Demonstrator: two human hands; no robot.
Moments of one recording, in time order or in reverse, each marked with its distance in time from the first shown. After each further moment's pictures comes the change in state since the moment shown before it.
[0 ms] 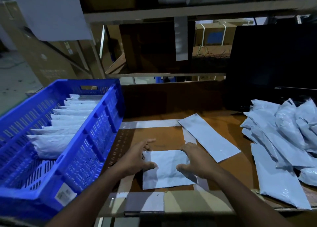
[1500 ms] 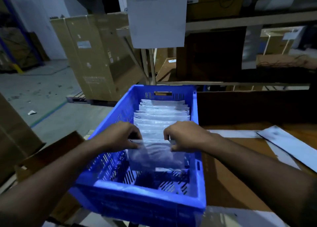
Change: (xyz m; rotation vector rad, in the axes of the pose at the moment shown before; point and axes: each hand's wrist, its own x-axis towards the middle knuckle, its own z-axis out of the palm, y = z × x) left_hand -0.095 -0.173 -0.322 0.586 0.034 0.094; right_hand 0.135 -0.369 0.026 -0.490 -0.121 -0.388
